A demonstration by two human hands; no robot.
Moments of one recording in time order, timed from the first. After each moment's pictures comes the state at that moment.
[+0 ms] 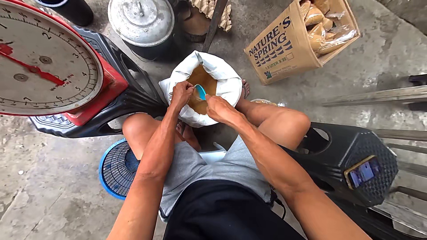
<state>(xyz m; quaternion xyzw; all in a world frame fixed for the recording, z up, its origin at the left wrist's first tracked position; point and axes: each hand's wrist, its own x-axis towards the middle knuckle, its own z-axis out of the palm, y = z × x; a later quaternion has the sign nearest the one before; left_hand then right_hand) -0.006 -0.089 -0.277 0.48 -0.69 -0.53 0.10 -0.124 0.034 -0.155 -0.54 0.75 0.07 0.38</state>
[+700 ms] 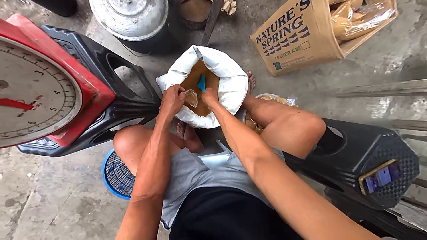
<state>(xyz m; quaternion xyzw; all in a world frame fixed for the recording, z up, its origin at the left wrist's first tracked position) 0.021 -0.070 -0.214 0.49 -0.73 -0.47 0.03 -0.151 -0.026 -0.333 -0.23 0.86 -0.11 0.44</state>
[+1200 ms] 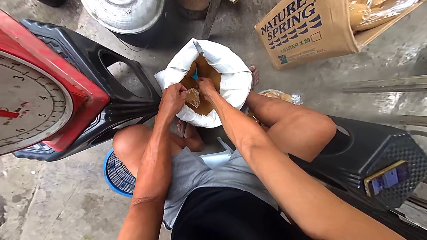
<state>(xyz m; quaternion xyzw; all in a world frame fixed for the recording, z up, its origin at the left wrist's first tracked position) 0.008 -0.100 -0.248 0.50 -0.73 -0.47 -0.04 -0.164 -0.059 -0.385 -0.17 0.77 -0.32 0.53</state>
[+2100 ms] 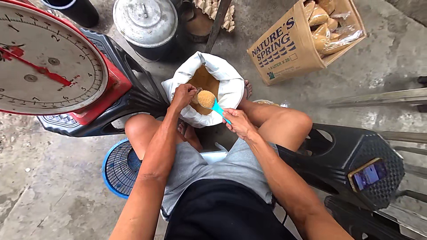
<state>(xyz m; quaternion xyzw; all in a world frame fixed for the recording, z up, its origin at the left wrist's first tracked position) 0.004 -0.089 -0.271 0.44 -0.72 -0.54 0.07 -0.154 0.125 -0.196 -0.20 0.73 -0.36 0.54</state>
